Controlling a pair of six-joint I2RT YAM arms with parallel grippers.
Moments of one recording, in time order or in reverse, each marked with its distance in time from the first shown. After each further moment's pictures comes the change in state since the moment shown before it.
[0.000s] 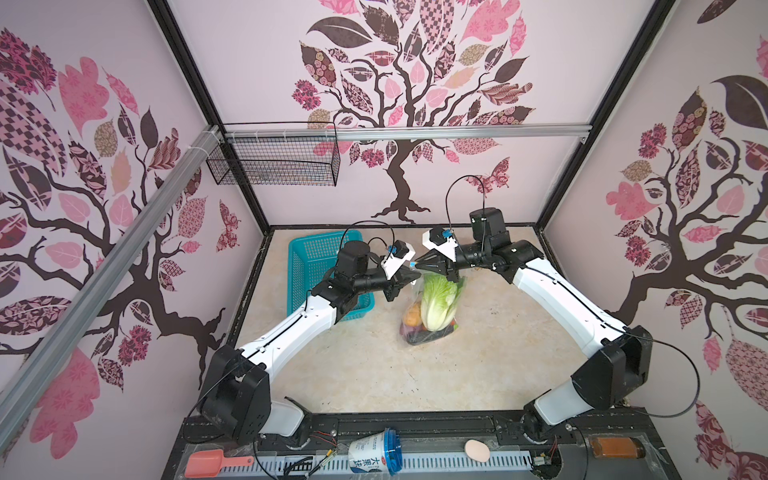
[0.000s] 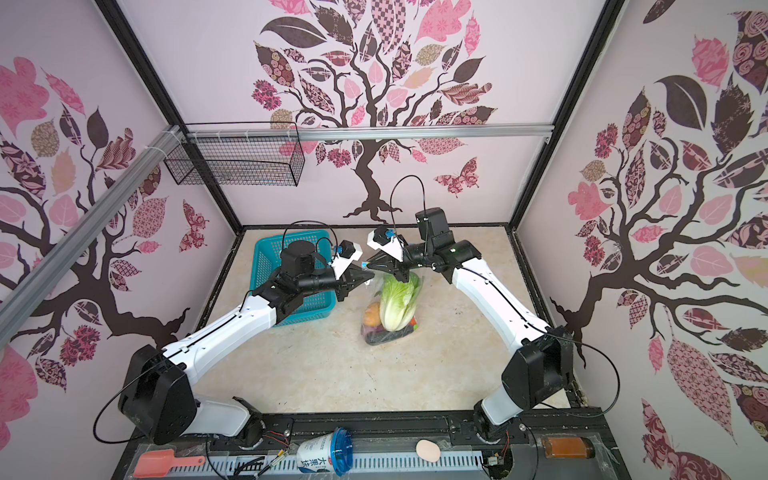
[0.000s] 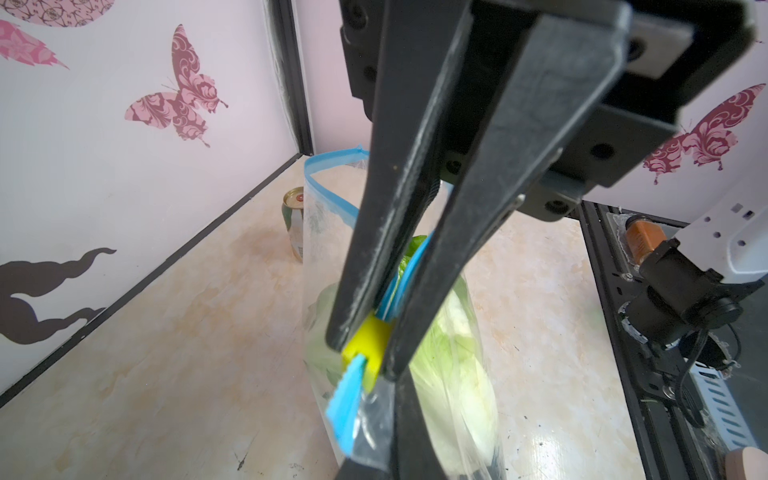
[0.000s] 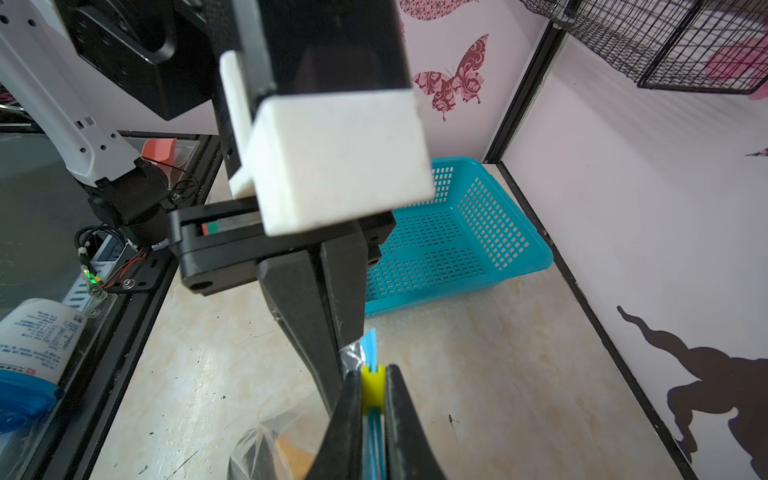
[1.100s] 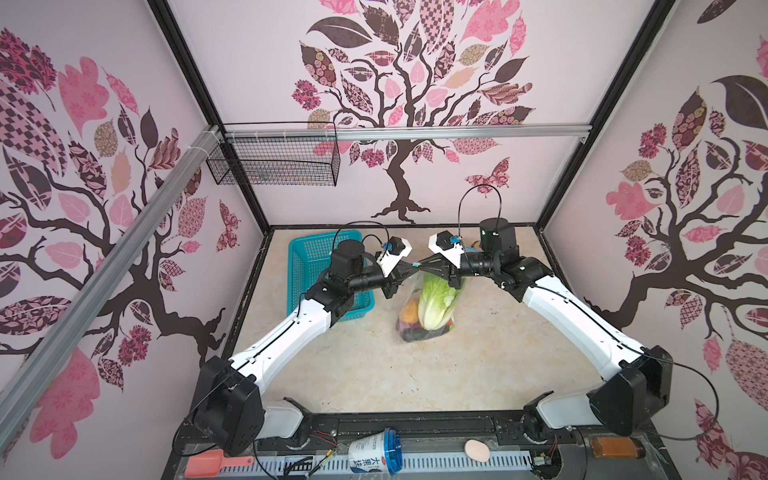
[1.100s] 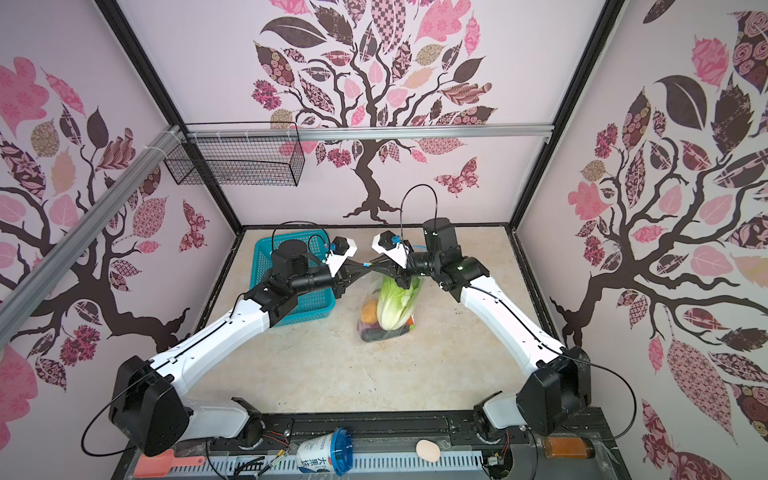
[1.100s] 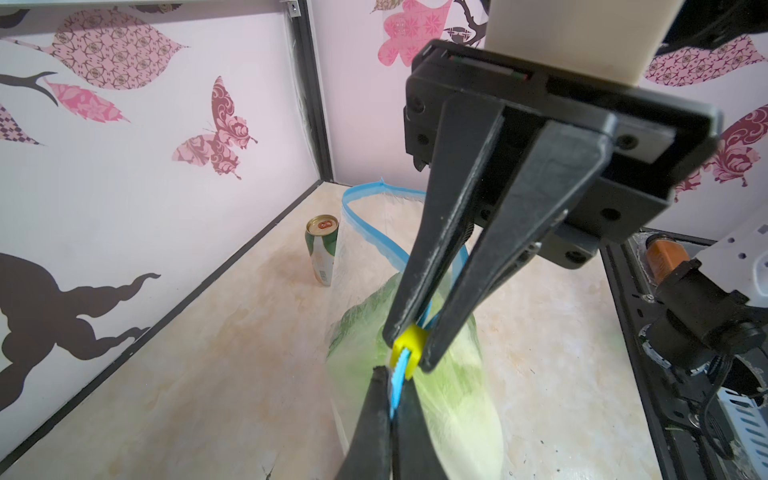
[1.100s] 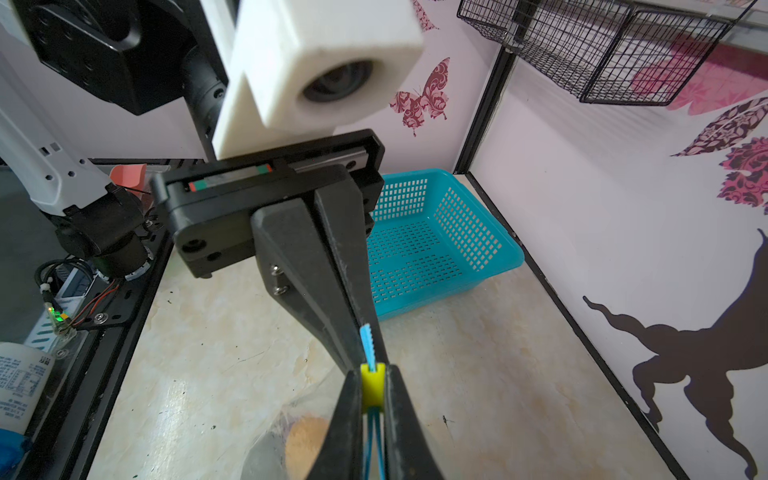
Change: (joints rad) left arm 0.007 -0.062 -0.001 0.029 -0.041 -0.013; right arm 0.006 -0.142 -0.188 0.212 0.087 0.157
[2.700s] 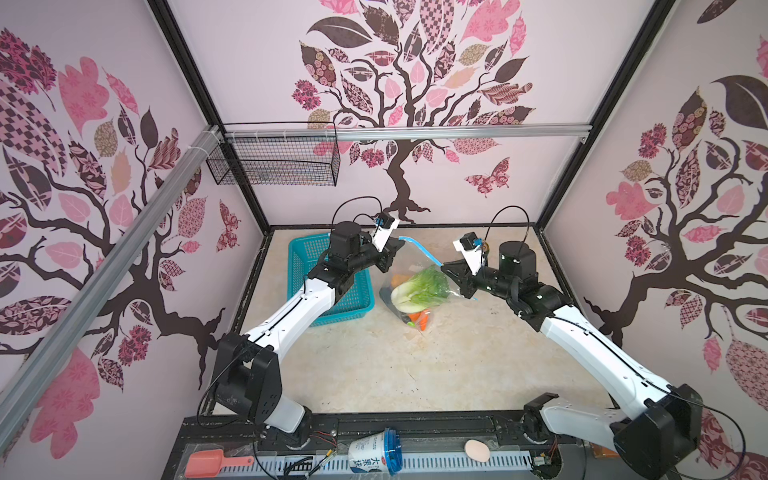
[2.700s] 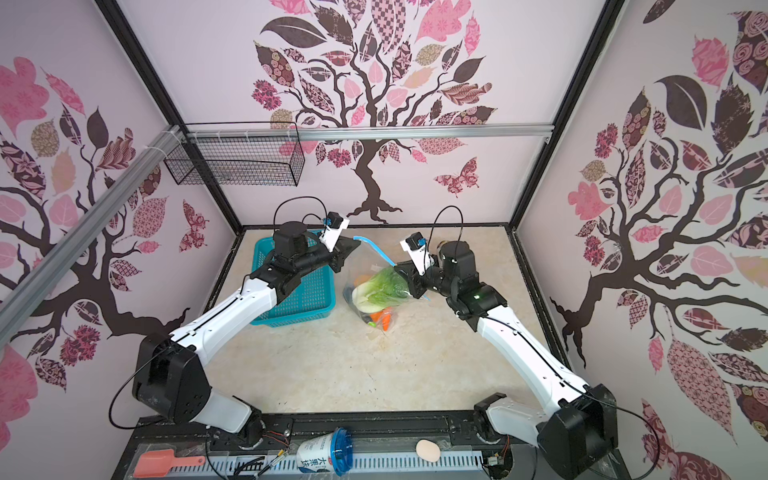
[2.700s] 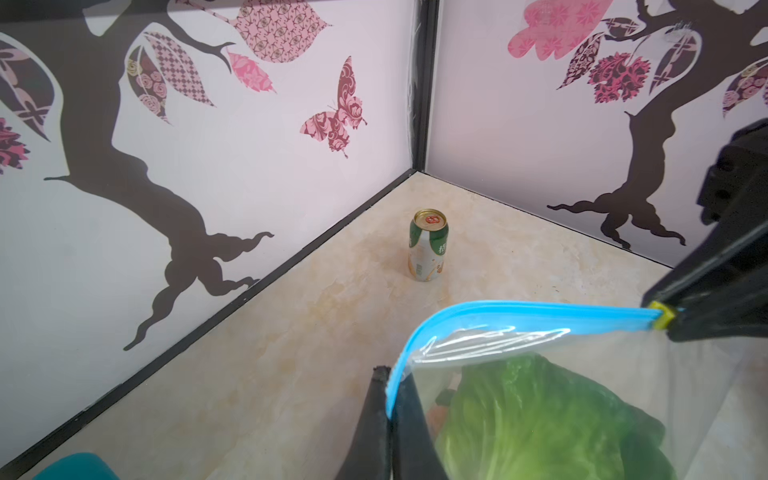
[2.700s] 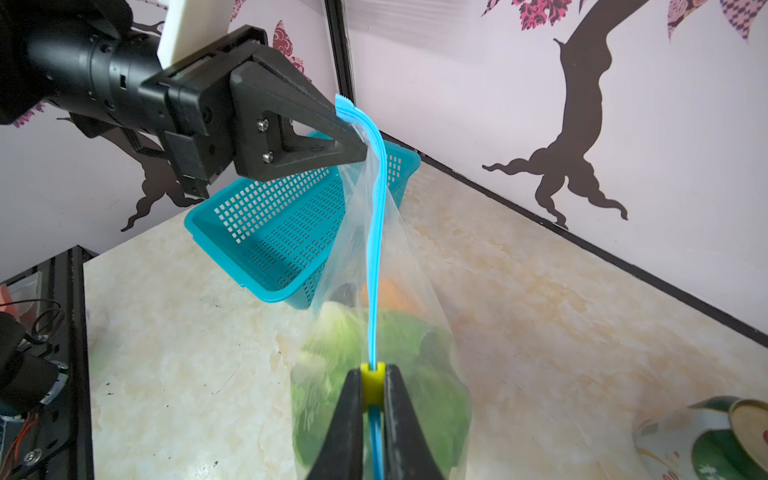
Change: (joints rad) left arm 0.101 0.165 0.161 -0.010 -0.201 -0.048; right arm -0.032 -0.238 -0.290 0.135 0.349 0.443
